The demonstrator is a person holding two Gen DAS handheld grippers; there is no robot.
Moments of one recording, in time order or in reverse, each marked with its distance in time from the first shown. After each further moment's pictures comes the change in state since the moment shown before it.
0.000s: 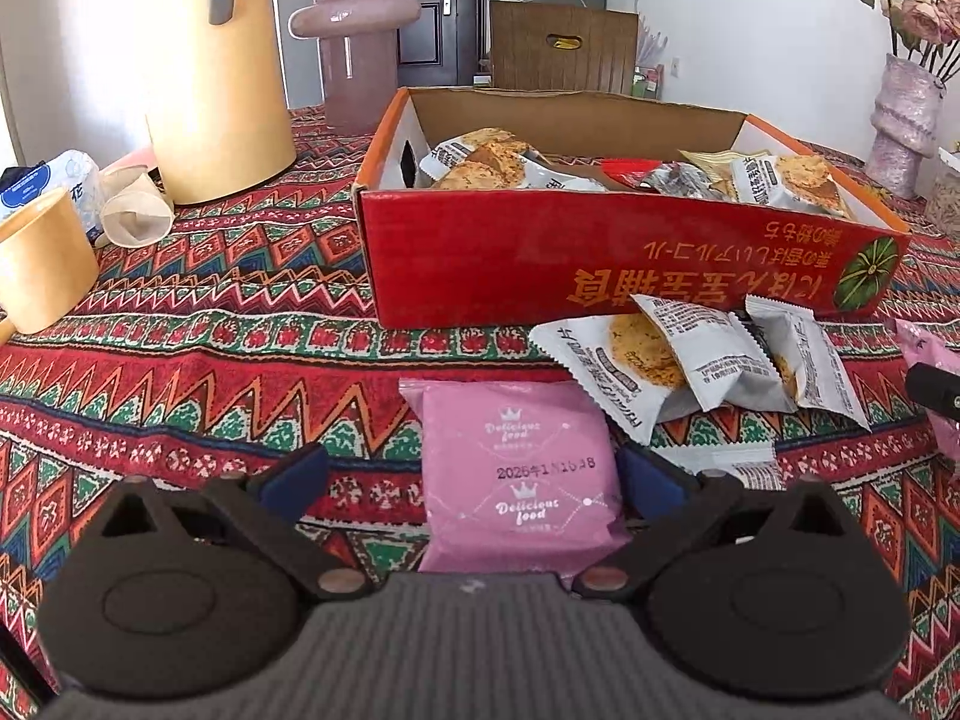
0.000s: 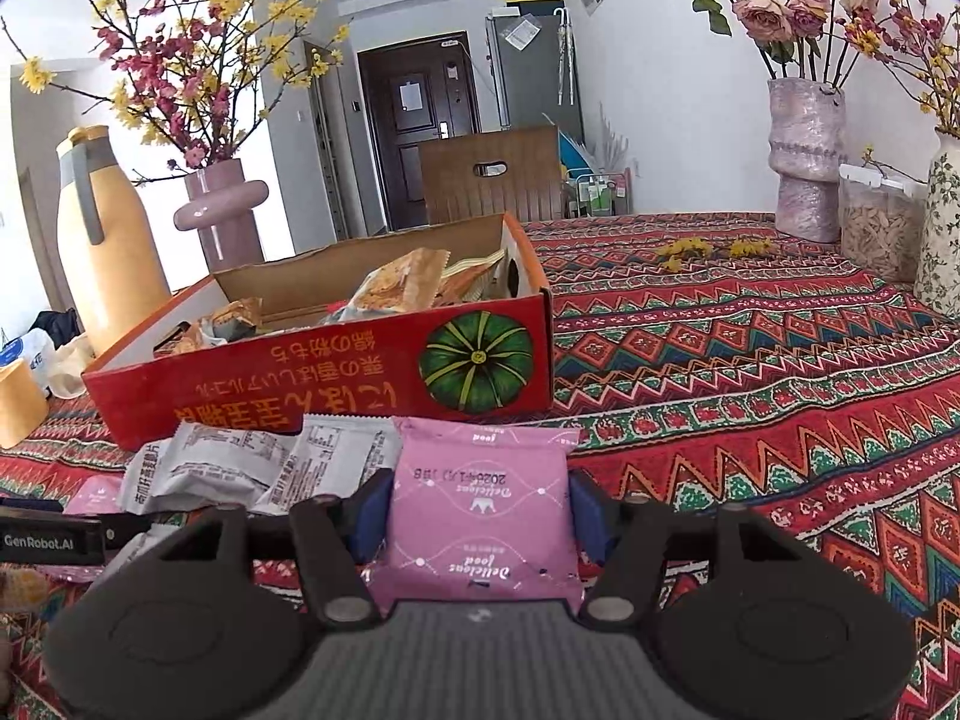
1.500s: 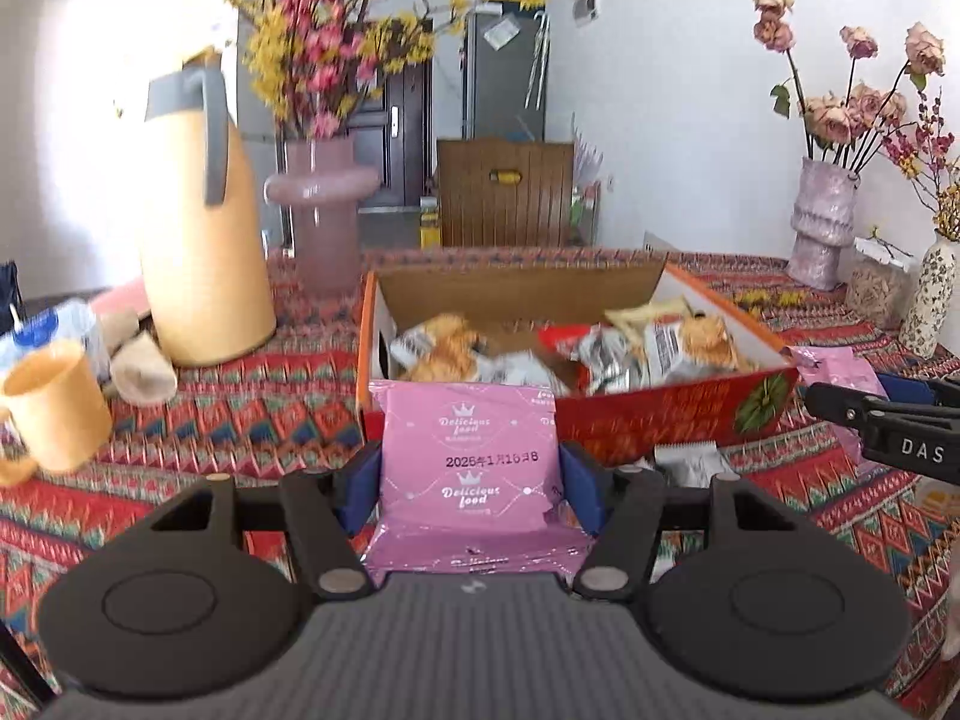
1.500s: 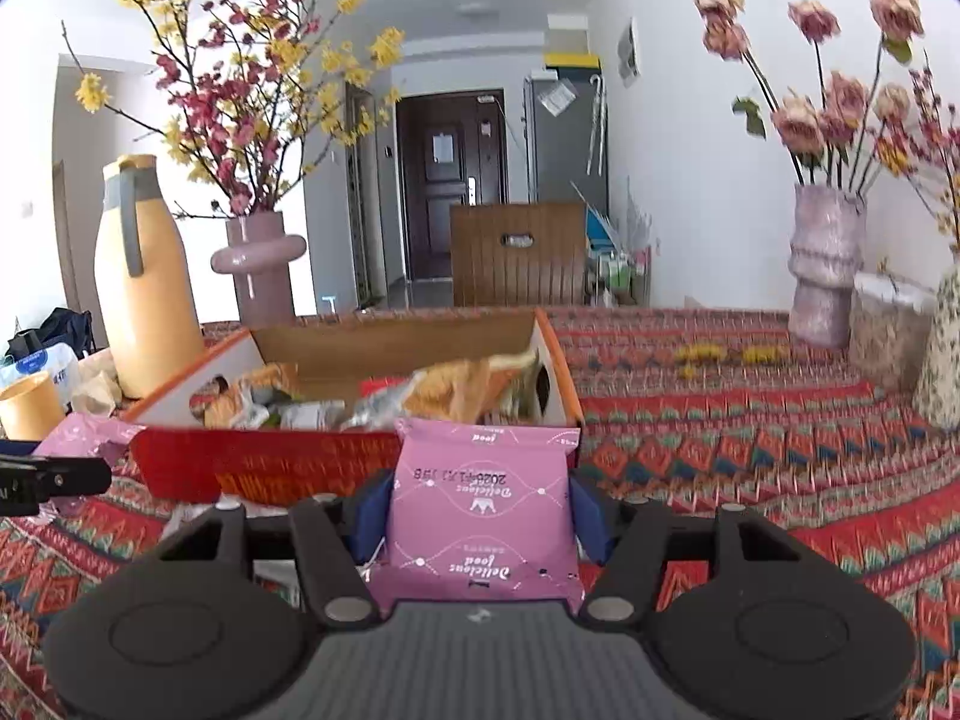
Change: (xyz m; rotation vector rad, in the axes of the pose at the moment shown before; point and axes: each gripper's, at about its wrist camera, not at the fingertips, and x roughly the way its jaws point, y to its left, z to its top) left arm -0.075 0.007 0.031 0.061 -0.270 -0.100; right arm -0.029 0.025 0.039 -0.118 -0.138 0.008
